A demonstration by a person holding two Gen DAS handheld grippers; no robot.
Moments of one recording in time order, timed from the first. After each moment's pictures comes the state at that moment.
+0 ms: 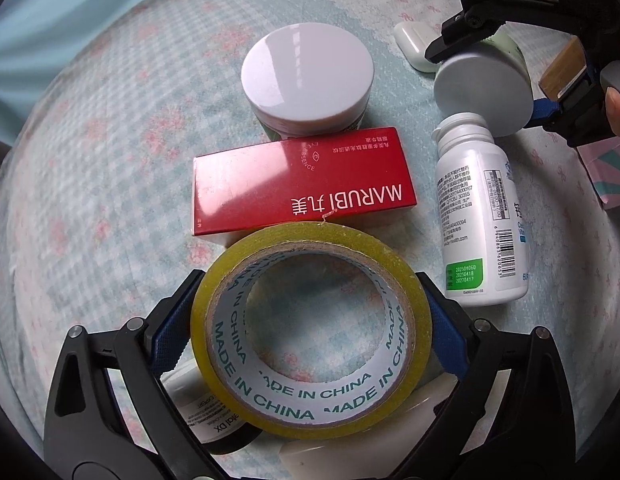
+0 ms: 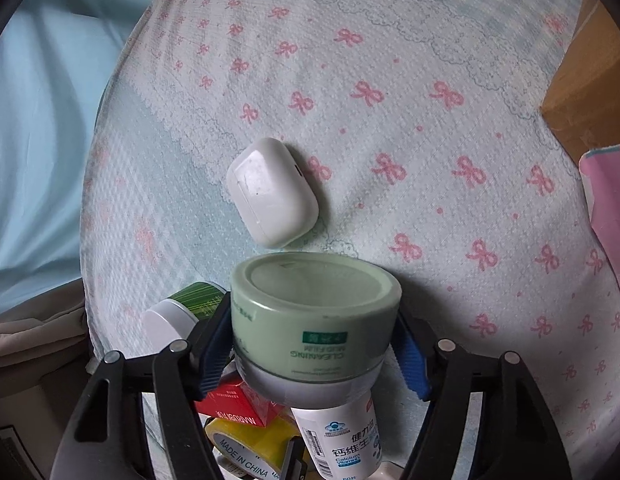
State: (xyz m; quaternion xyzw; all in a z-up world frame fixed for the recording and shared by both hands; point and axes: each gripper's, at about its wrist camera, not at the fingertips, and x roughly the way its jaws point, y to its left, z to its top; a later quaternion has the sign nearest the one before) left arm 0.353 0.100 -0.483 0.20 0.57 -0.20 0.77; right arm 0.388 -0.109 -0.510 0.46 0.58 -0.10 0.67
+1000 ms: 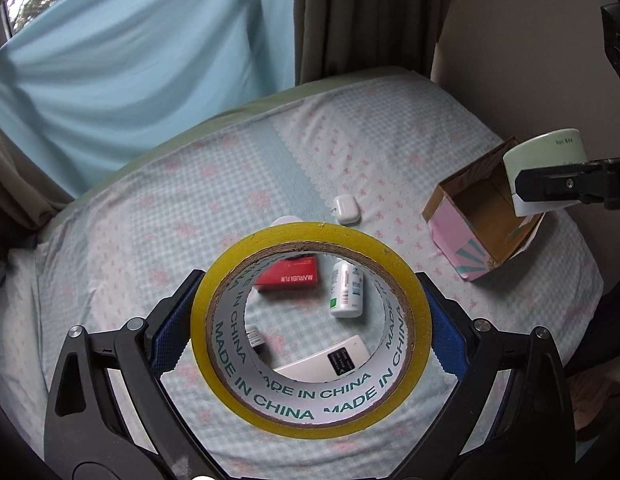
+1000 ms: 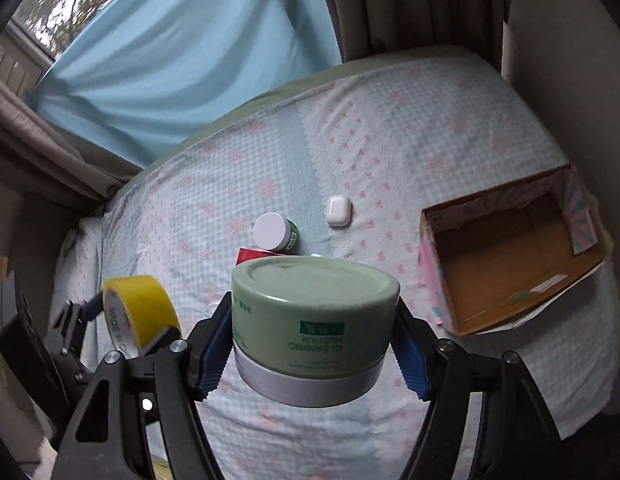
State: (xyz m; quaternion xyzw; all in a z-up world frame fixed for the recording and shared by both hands) left arm 0.242 0.086 -0.205 0.14 0.44 -0.20 0.86; right arm 0.216 -0.112 -0.225 0.16 0.52 0.04 0.84
